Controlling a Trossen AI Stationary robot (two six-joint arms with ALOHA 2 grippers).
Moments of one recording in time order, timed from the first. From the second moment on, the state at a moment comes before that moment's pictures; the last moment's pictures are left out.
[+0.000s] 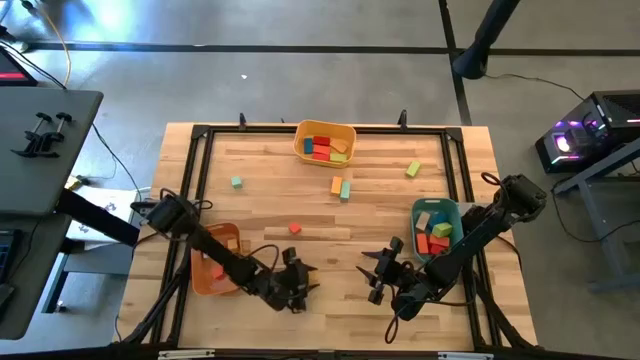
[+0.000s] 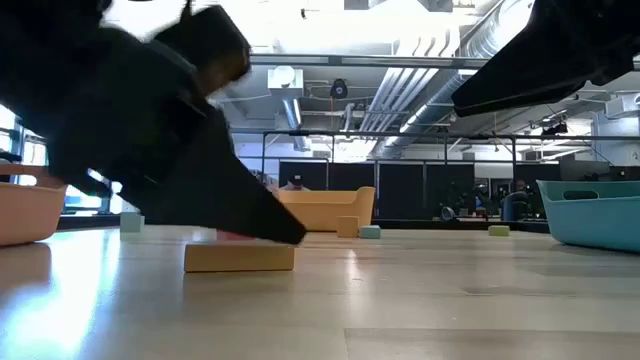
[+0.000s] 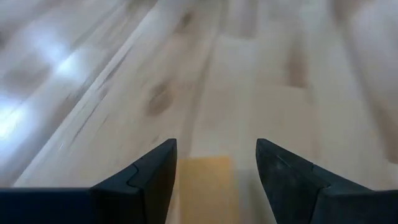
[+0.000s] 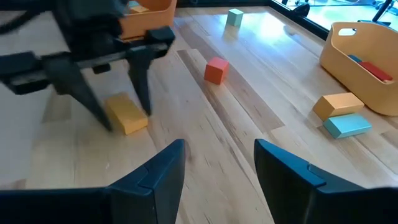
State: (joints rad) left arm -0.61 2.01 0.89 0.41 -0.68 -0.49; right arm 0.74 1.66 0.87 -0.11 0.99 0.71
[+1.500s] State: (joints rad) left arm -0.52 1.62 1.12 -1.01 -0.84 -1.11; right arm 0.74 1.66 0.87 -0.11 1.00 0.70
